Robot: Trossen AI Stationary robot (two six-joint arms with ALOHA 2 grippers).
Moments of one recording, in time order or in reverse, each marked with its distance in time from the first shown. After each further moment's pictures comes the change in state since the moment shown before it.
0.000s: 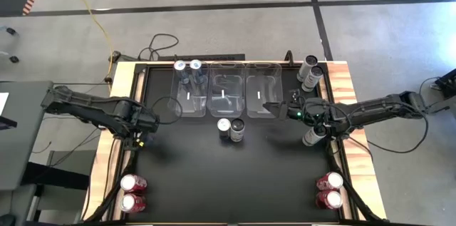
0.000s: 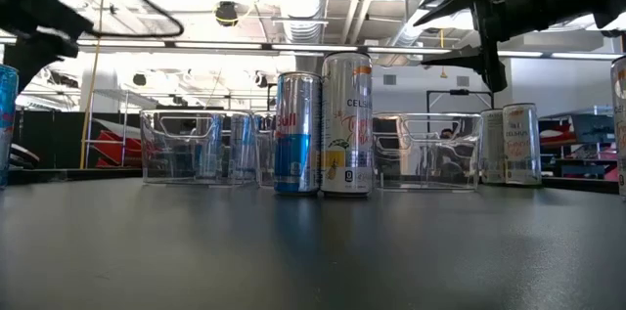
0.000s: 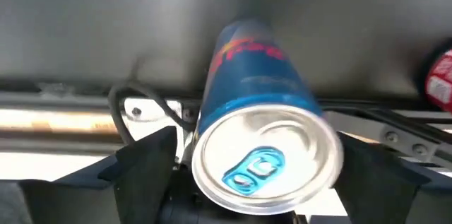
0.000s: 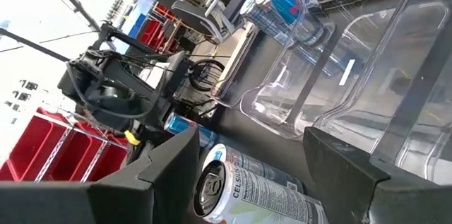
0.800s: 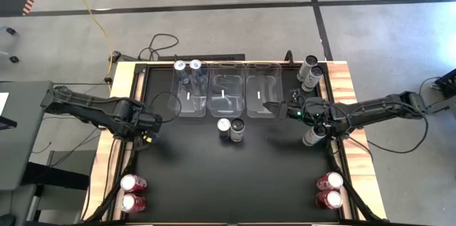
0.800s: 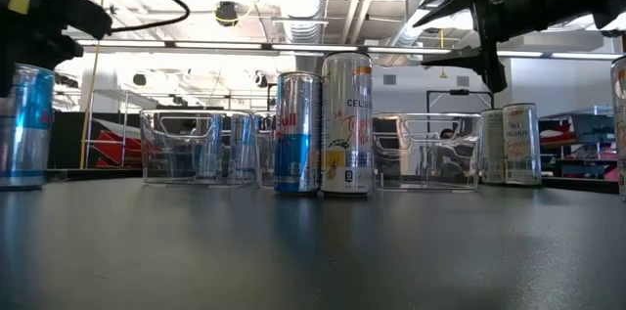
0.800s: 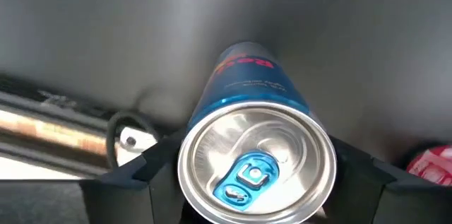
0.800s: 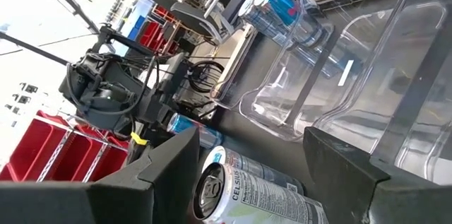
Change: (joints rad) left arm 0.000 -0.016 -0.013 0.186 -0.082 -0.232; right arm -0.005 0.000 0.000 0.000 -0.002 0.009
